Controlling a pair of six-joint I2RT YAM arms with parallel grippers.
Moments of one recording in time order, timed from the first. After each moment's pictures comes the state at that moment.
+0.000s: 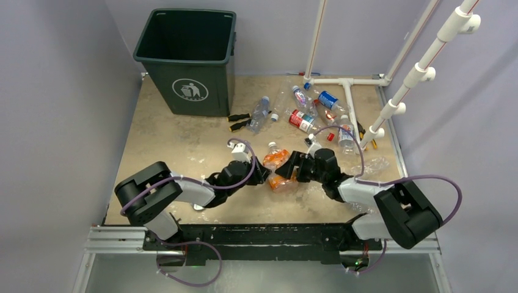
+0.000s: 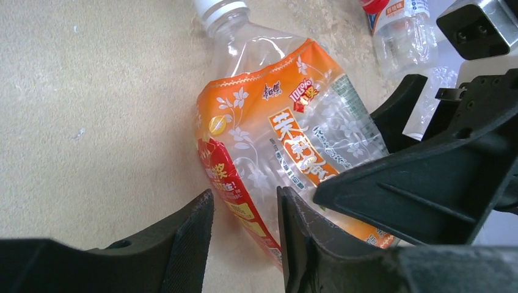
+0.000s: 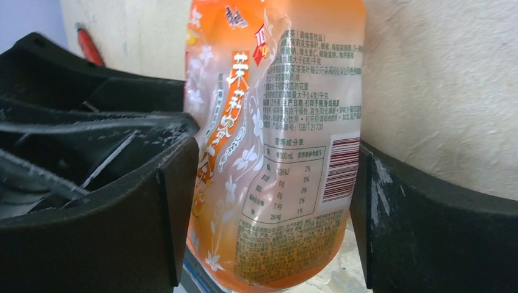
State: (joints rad) left arm -0.93 1.58 0.46 0.72 -0.22 -0.82; right arm 0.51 1.33 0.33 0.46 -0.27 0.75
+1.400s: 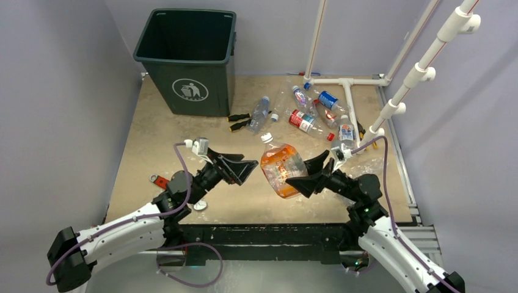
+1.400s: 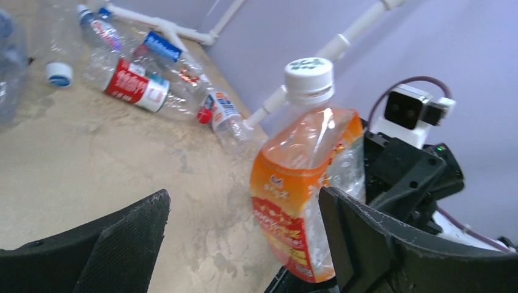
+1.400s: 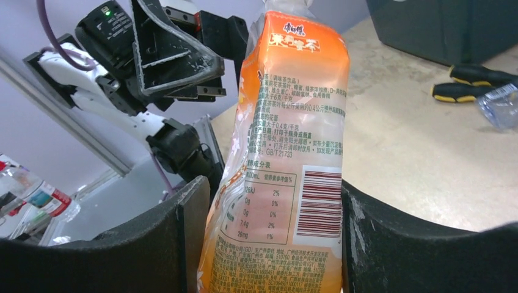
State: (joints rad) left arm -0.93 0.70 0.32 0.50 -0.18 -0.73; right arm 0.50 0.47 0.21 0.49 -0.61 0.59
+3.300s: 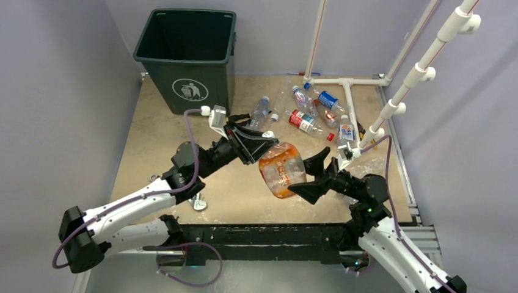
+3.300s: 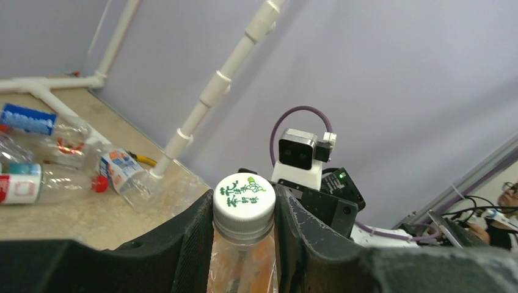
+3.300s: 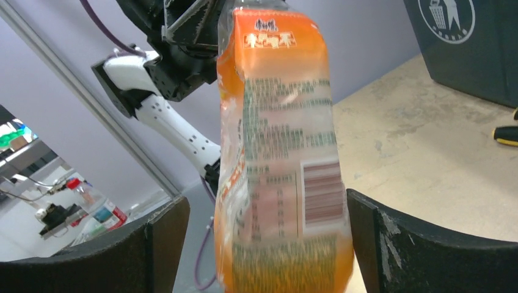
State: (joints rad) left arm -0.92 1.01 0.74 0.60 0.14 -0.72; right arm 0.50 0.44 0.24 0.58 -0.72 0.75
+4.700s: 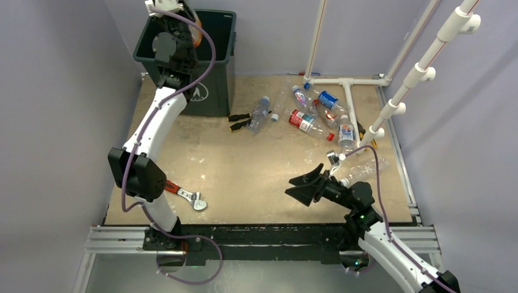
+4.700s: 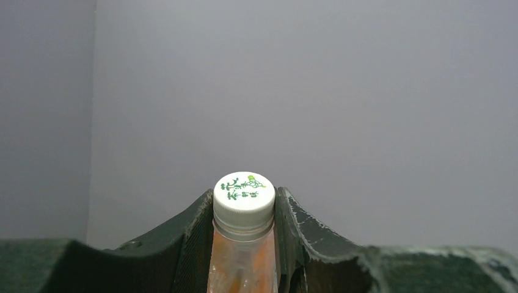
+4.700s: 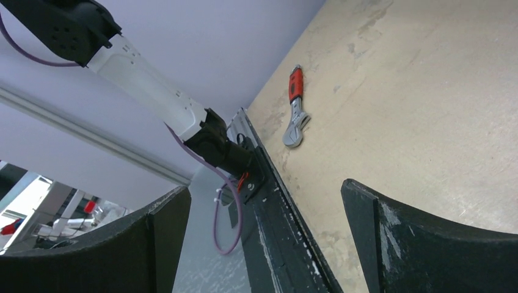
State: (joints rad) left arm -0.32 1.74 1.83 0.60 -0.51 0.17; right arm 0.50 0.40 0.02 0.51 -0.61 0.93
